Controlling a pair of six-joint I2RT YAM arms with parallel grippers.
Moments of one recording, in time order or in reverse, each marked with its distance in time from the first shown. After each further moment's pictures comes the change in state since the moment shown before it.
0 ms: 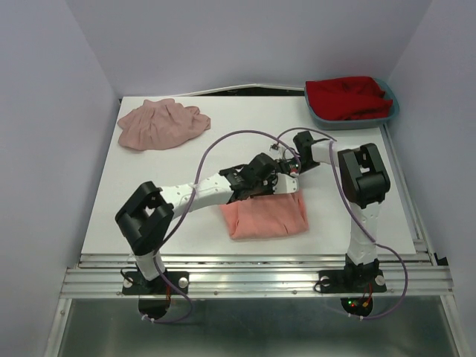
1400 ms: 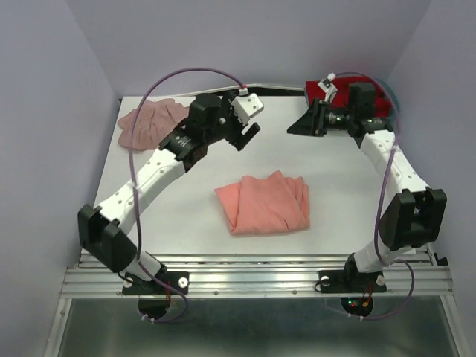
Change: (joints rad) left arm 0.317 -0.164 0.283 0.007 0.219 -0.264; right arm -0.216 -0.520 0.135 0.244 0.020 0.633
